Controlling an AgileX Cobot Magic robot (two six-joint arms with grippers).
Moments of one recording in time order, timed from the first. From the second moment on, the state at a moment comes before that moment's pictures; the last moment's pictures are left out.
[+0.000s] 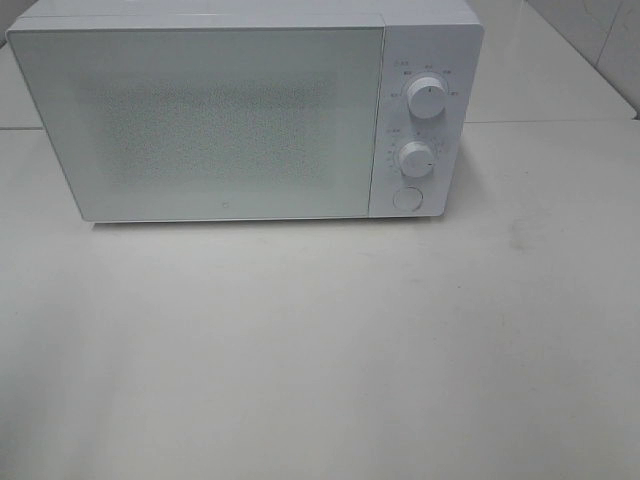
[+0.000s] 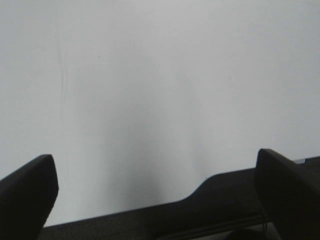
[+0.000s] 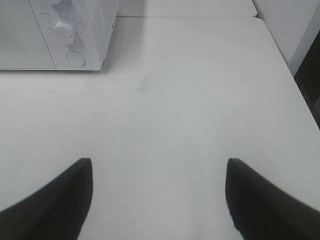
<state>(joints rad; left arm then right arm) -0.02 0.49 -0.54 -0.22 1.04 0.16 0.10 0.00 -0.50 -0.10 1.01 0.17</state>
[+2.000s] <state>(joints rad) -0.02 0.00 -0.52 -0.22 1.08 0.14 0.10 0.00 -0.50 -0.10 1.01 0.17</state>
